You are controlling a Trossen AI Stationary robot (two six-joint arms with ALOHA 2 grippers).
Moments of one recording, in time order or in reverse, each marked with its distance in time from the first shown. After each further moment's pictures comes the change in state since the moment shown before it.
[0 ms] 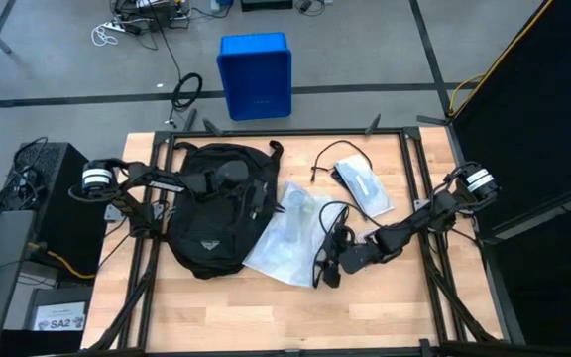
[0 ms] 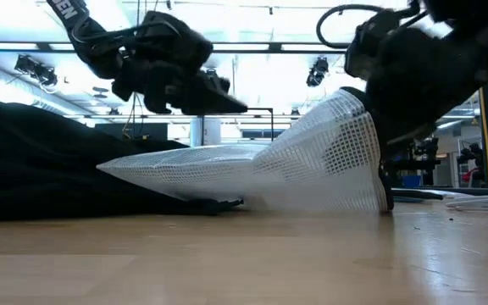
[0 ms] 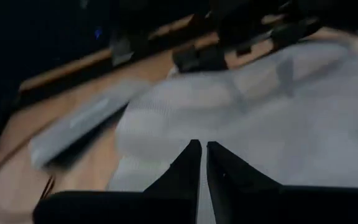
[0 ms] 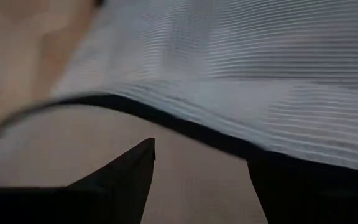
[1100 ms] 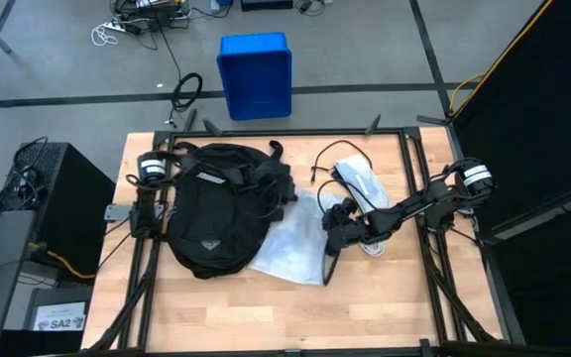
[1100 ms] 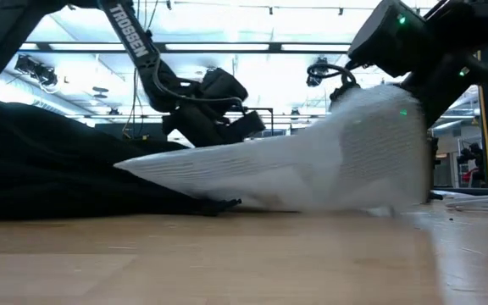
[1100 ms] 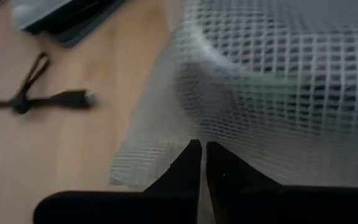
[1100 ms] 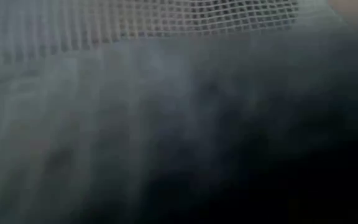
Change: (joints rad) left arm 0.049 0.446 0.346 -0.229 -0.192 -0.019; right arm -0.208 0.000 0.000 -0.276 0.080 -0.028
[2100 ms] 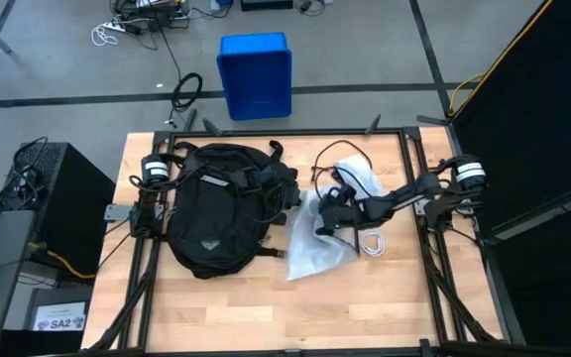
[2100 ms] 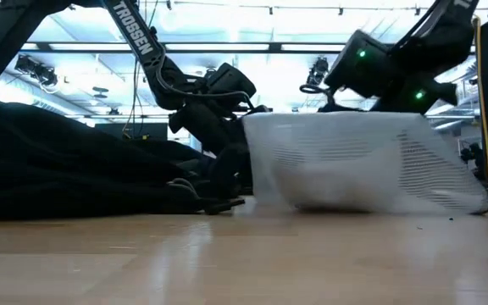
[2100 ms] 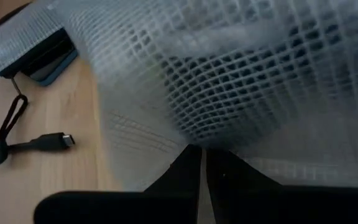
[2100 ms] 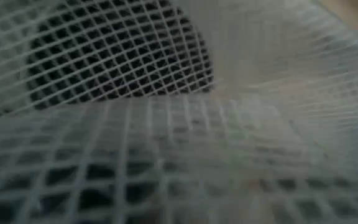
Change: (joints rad) left arm -0.035 0.011 0.039 -0.006 0.033 0.074; right arm -0.186 0.058 0.001 0.084 -0.026 -0.148
